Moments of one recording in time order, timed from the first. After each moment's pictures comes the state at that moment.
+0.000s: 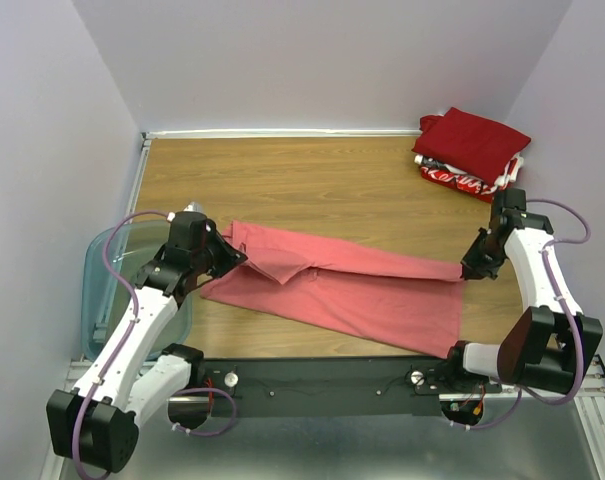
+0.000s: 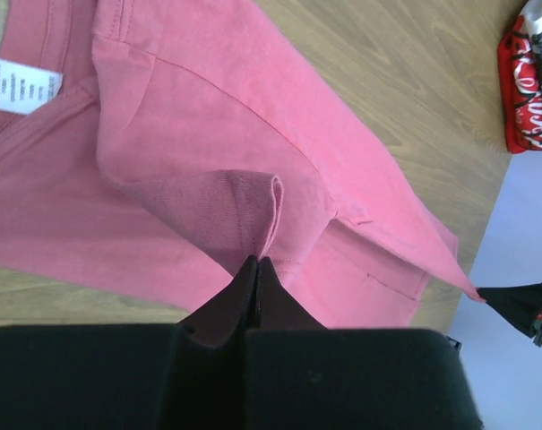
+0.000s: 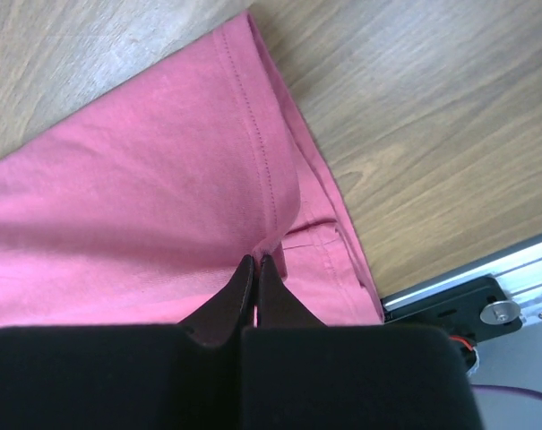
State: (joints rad) left arm -0.26 0.90 0.74 -0.56 0.15 -0.91; right arm -0.22 1.29 1.00 -1.05 0.03 0.44
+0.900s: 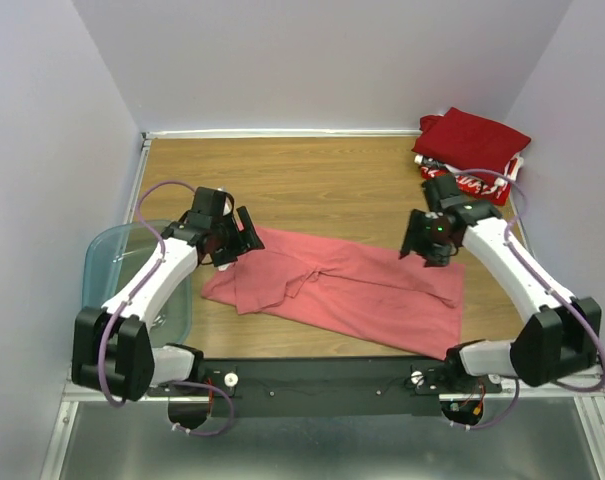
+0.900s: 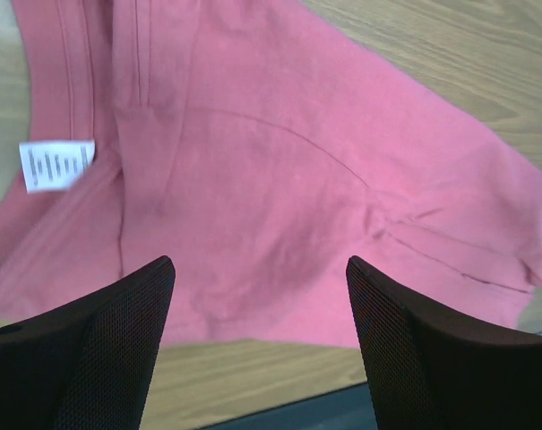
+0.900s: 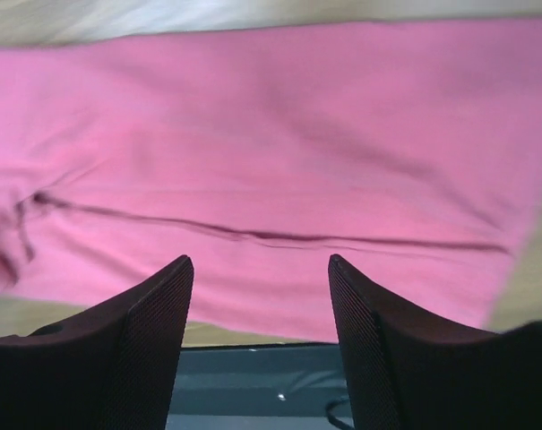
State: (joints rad) left arm -0.26 1.24 0.89 -0.58 0.17 -0.65; right arm 0.21 1.30 1.09 -1.01 0.05 0.55
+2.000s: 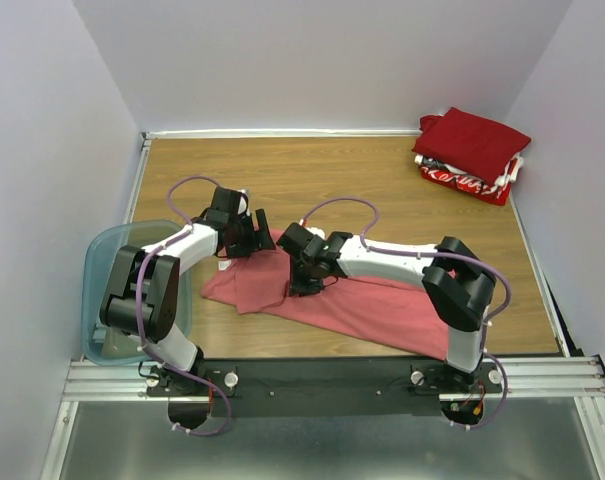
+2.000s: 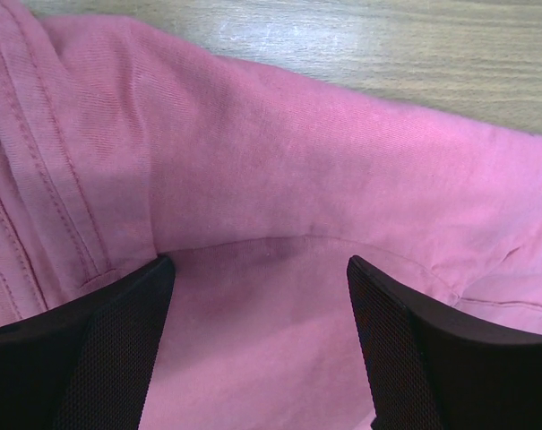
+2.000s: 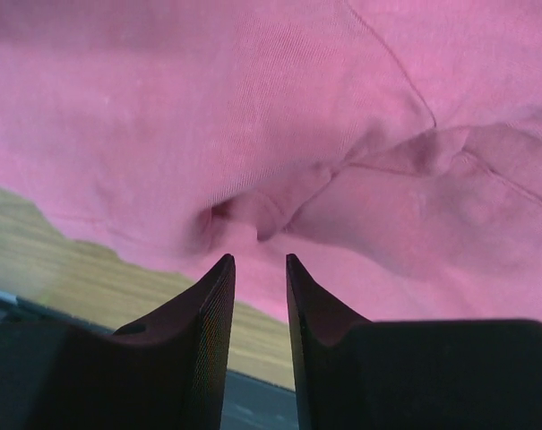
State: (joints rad) left arm -0.26 1.61 0.88 -0.24 0.25 -0.47; right arm 1.01 1.88 1.31 -0.57 0.04 0.96
